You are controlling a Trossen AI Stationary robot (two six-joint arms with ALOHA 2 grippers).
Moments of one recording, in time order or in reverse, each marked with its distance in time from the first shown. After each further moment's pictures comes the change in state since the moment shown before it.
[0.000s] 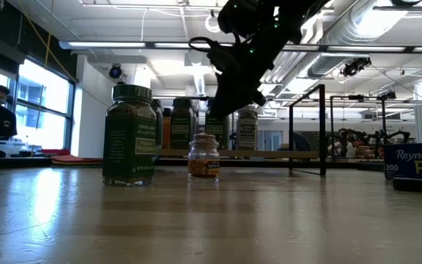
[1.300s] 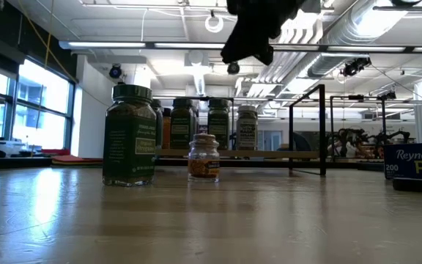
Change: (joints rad) left arm 0.000 0.006 -0.012 -0.106 0.015 -0.033; right arm 0.174 -0.205 0.002 -0.102 -0.059 -0.066
